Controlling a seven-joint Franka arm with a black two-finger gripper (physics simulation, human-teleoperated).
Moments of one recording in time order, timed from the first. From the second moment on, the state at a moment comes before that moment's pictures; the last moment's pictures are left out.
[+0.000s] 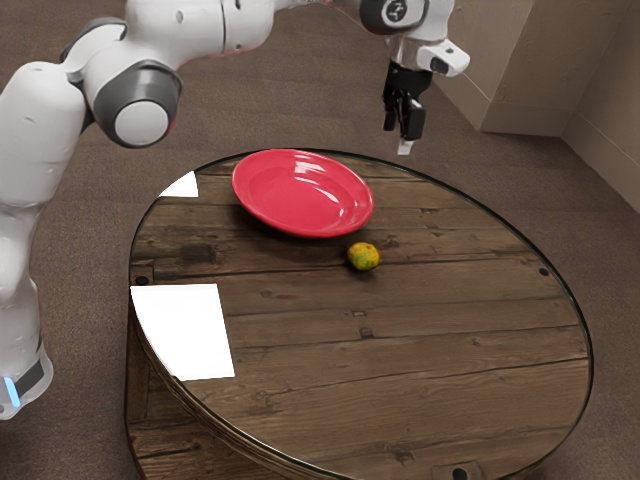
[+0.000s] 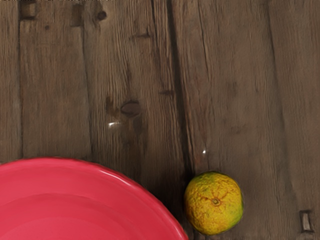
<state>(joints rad) -0.05 0.35 0.26 -1.08 -0.14 1.51 0.25</state>
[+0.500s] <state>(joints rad) -0.04 0.38 0.31 -1.12 -0.18 1.55 0.30</state>
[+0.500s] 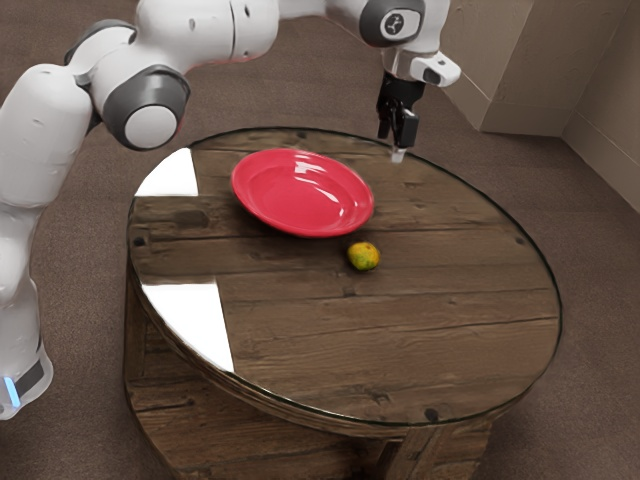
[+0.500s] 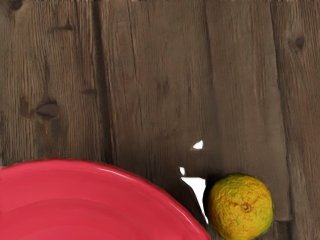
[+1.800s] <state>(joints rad) -0.10 0.44 0.13 -1.48 0.01 1.75 0.61</state>
